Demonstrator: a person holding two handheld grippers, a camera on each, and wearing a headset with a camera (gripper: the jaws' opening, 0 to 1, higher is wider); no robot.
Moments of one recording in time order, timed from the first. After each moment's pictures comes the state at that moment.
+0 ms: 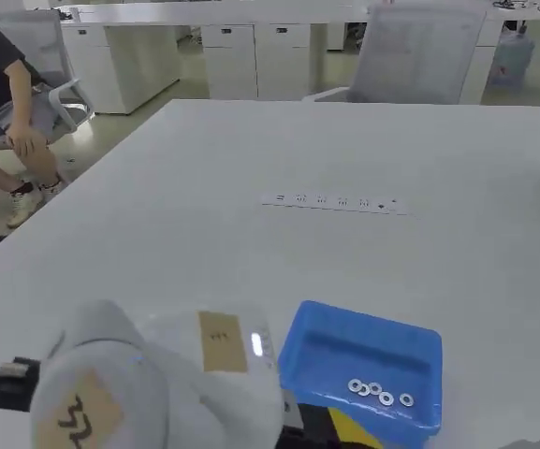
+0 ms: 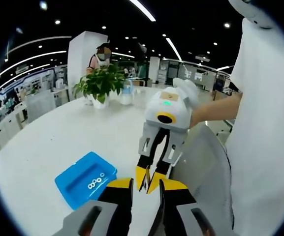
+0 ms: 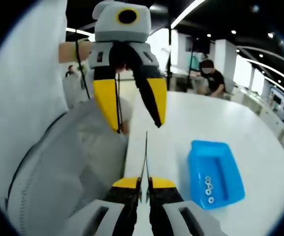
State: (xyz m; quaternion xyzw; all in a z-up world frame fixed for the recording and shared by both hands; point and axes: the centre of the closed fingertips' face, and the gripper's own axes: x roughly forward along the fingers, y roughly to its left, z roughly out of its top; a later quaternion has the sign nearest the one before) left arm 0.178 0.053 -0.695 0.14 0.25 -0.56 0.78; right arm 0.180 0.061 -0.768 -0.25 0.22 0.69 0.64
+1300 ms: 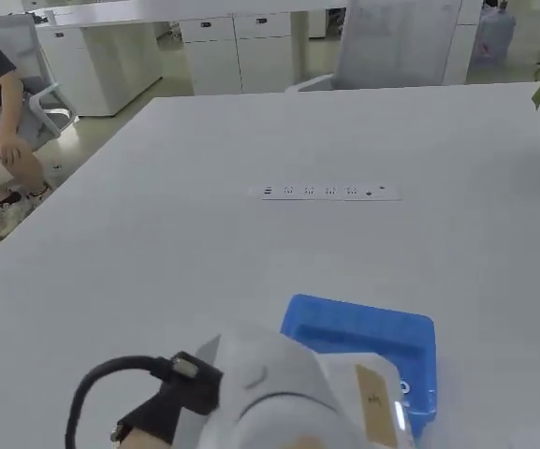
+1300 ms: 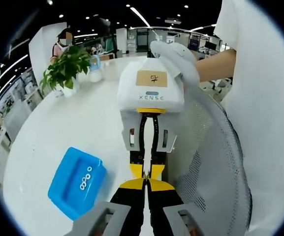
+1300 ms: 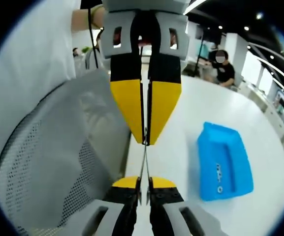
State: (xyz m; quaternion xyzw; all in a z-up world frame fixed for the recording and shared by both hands) left arm 0.172 0.039 -0.749 0.29 0.31 -0.61 0.67; right arm 0.171 0.047 -0.814 -0.31 0.25 0.68 0.61
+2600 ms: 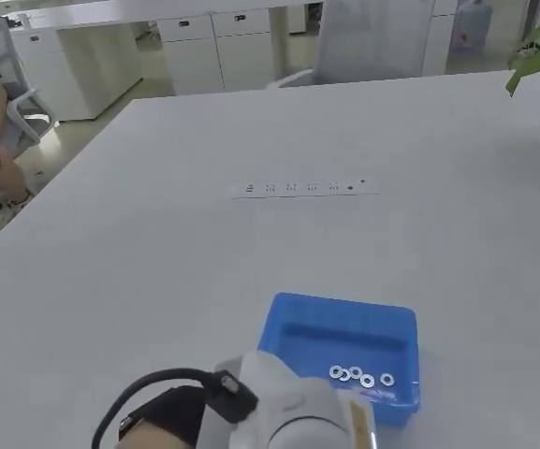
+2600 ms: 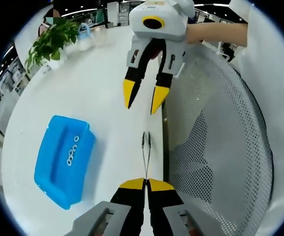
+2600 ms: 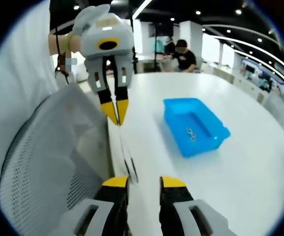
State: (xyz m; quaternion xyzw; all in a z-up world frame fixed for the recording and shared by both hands) left arm 0.174 0.077 -0.809 0.36 0.41 -0.59 0.60; right arm 0.190 -0.021 -0.804 -0.21 0.30 0.57 0.73
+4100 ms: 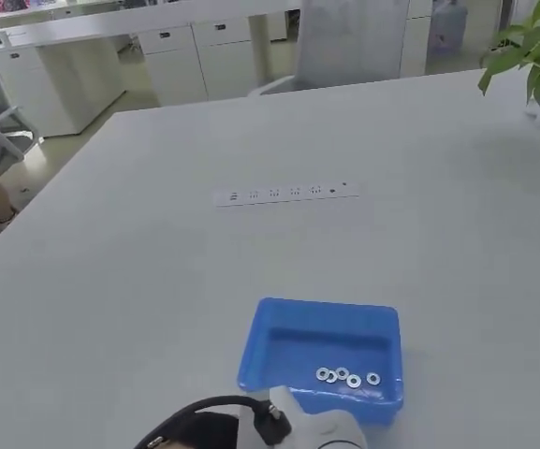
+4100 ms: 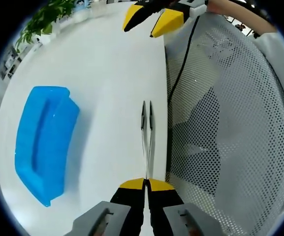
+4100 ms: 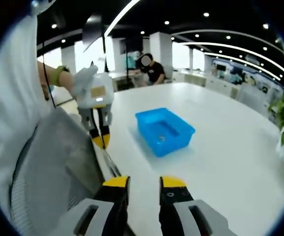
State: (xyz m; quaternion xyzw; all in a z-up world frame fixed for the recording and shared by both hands) left arm 0.168 0.094 -0.854 0.39 0.49 -0.55 0.55; right arm 0.203 -0.065 -0.766 -0.13 0.26 0.49 0.82
